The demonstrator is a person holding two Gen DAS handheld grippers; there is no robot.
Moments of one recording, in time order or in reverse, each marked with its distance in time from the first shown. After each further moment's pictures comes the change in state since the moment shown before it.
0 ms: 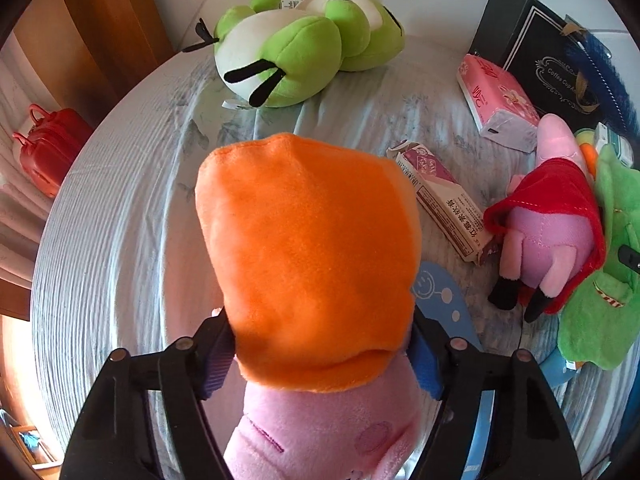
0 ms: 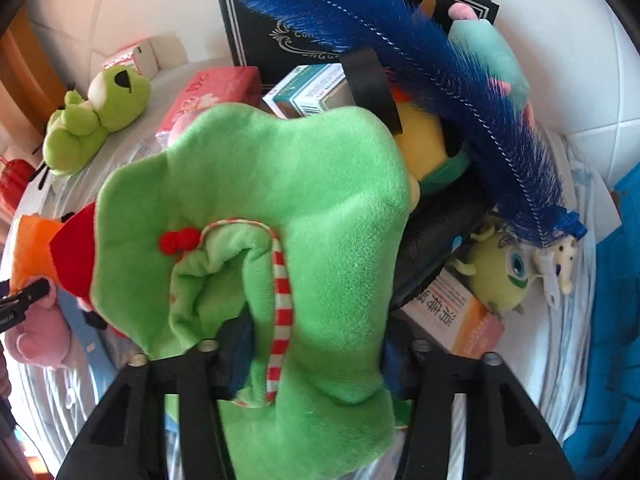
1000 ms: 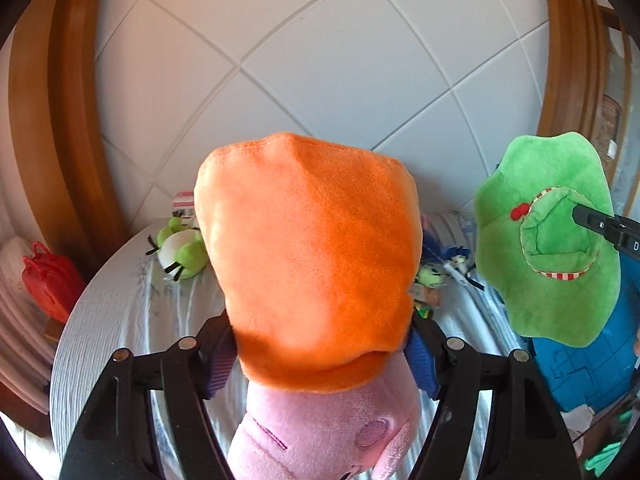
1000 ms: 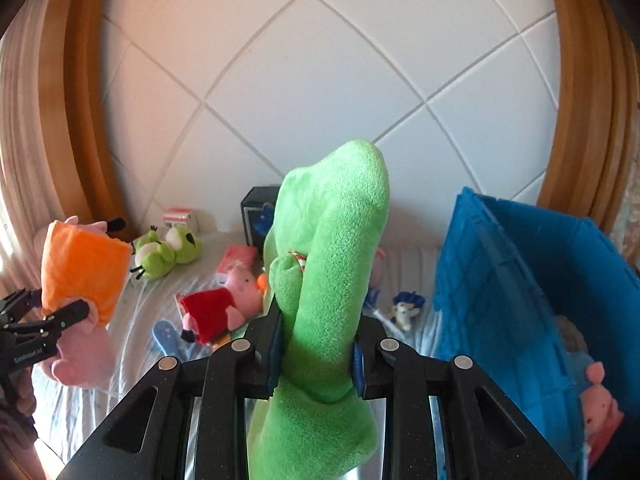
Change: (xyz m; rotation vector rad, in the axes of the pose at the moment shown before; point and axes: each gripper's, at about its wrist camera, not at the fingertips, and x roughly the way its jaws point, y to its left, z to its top) left arm -0.307 -0.123 -0.111 0.226 -0.559 -0.278; right arm -0.343 -0.050 -0.140 0.040 -0.600 -0.071
